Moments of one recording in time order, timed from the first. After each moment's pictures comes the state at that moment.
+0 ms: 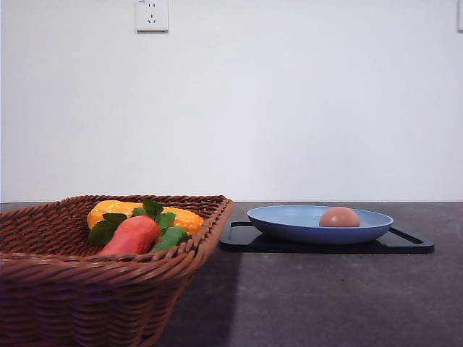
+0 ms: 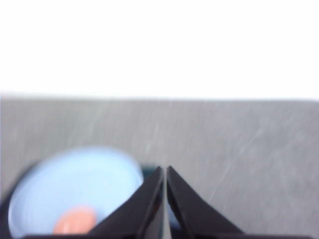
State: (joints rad) left_arx 0.00 0.01 0.03 -0.17 -0.16 -0.04; right_arx 0.44 0.32 0.36 -0.06 0.42 0.09
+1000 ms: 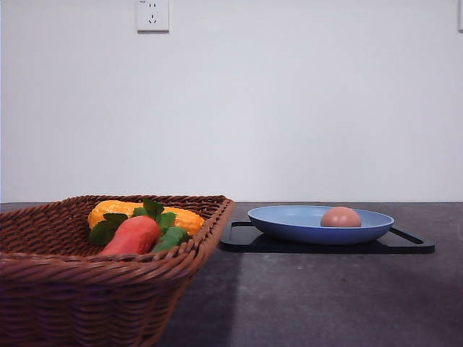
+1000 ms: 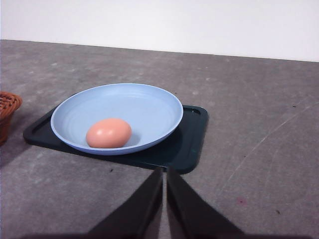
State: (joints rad) left_arx 0.00 0.01 0.03 -0.17 -0.16 -0.04; right_arx 0.01 0.01 0.02 -0.15 -0.29 0.01
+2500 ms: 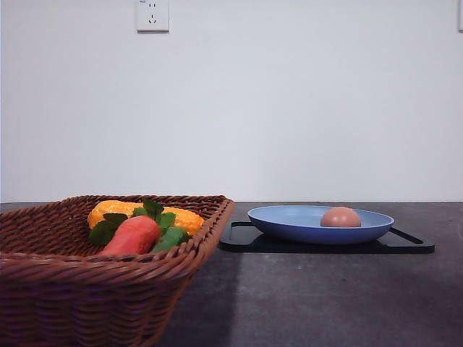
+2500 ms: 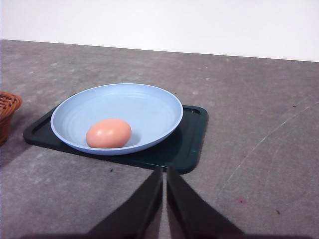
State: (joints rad) left_arx 0.00 0.01 0.03 -0.17 -0.16 -0.04; right_arx 0.01 0.01 0.02 -0.15 -0.29 0.01
